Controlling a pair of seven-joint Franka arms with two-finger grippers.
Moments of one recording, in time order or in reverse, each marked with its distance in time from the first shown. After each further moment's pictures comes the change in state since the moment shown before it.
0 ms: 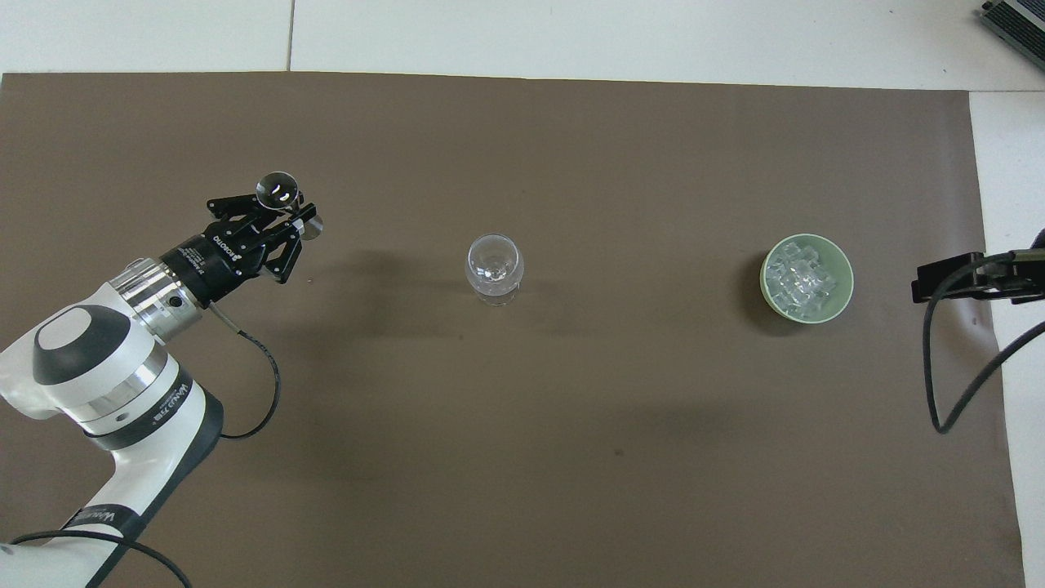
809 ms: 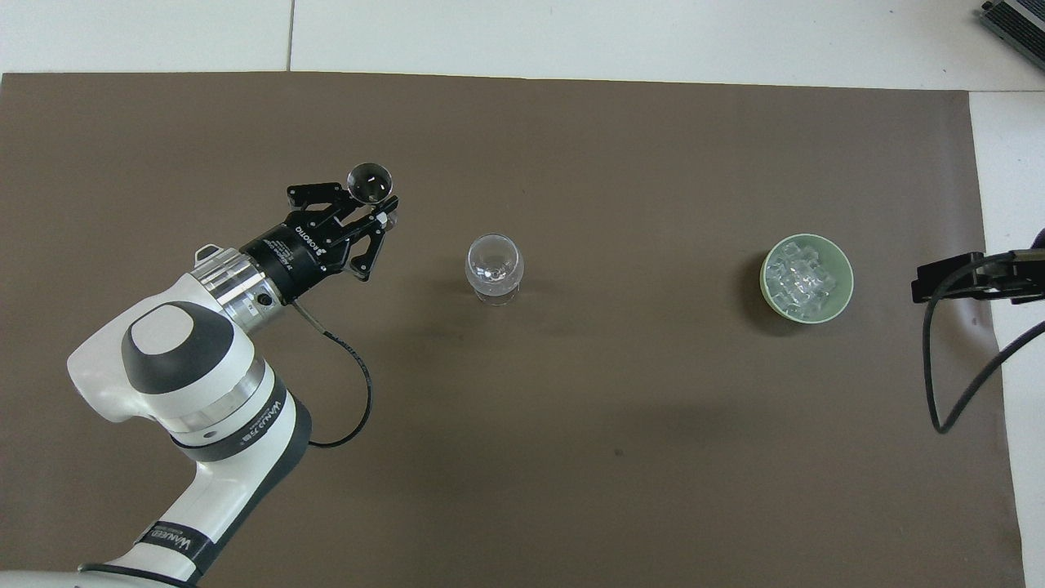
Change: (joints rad) left arm -0.072 -0.030 -0.186 0.087 -0.054 0.227 0.035; right arm 0.000 0.000 0.000 0.000 0.000 0.000 0.000
